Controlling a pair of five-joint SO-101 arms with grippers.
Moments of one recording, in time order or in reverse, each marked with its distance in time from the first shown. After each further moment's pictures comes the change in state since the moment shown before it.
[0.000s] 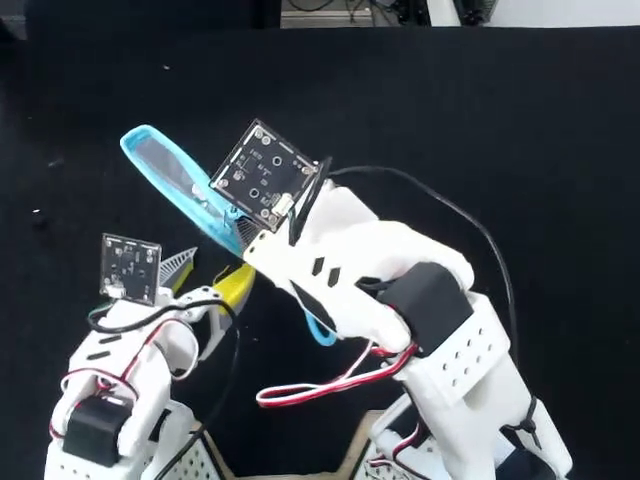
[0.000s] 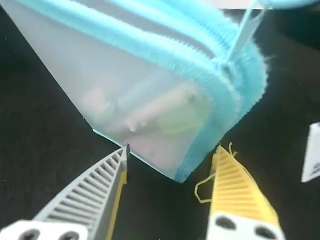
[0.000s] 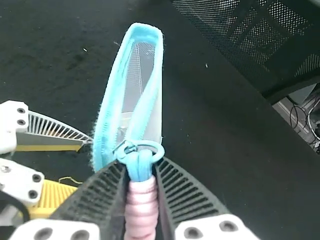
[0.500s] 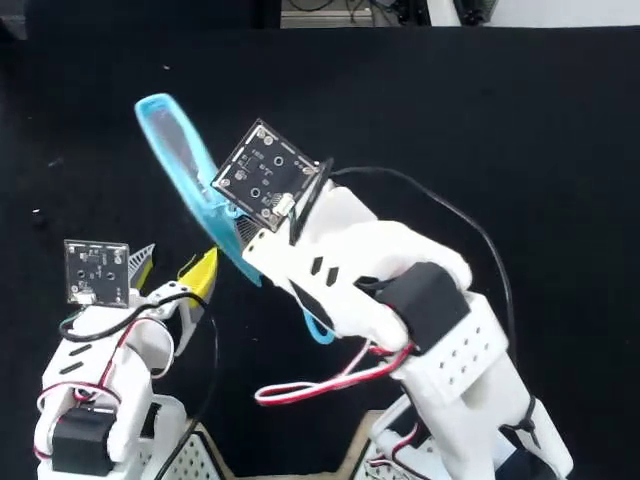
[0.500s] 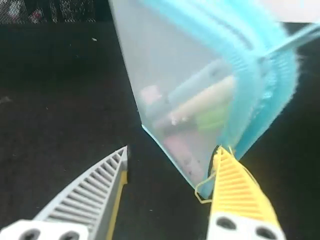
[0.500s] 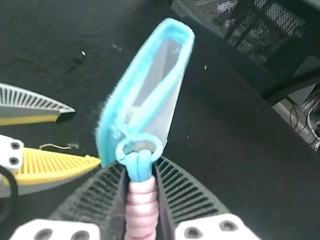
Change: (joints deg) left arm -11.7 0.0 -4.5 4.2 -5.2; right arm 0.1 -0.3 2.2 -2.1 -0.1
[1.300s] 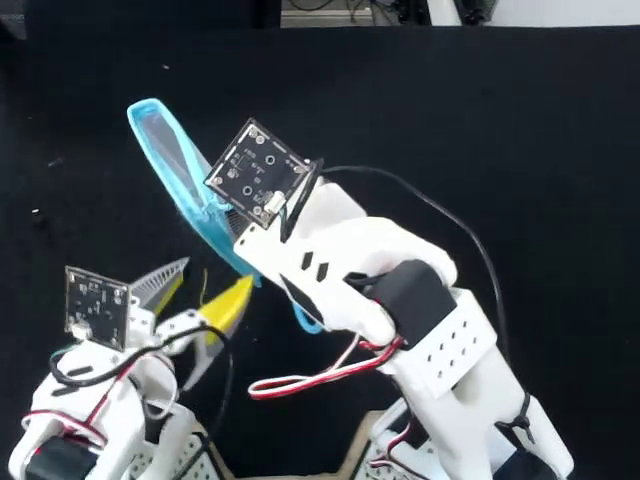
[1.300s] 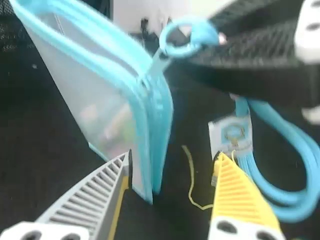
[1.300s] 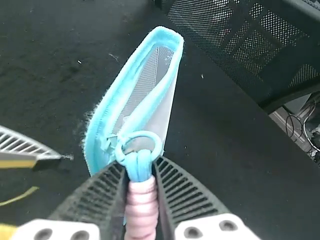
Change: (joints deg) left arm 14.6 -0.2 -10.2 6.1 4.7; right arm 0.0 0.0 3.5 -6.2 0.0
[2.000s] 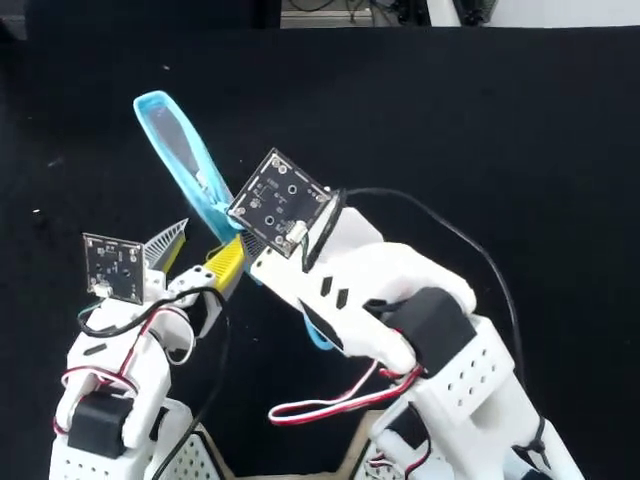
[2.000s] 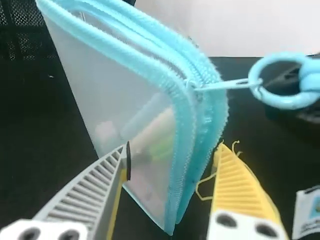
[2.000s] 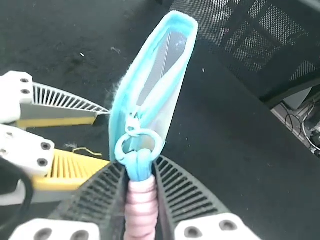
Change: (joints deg) left arm -5.9 0.1 17.8 -23.6 0.4; right arm 0.0 -8.4 7.5 0.5 0.1
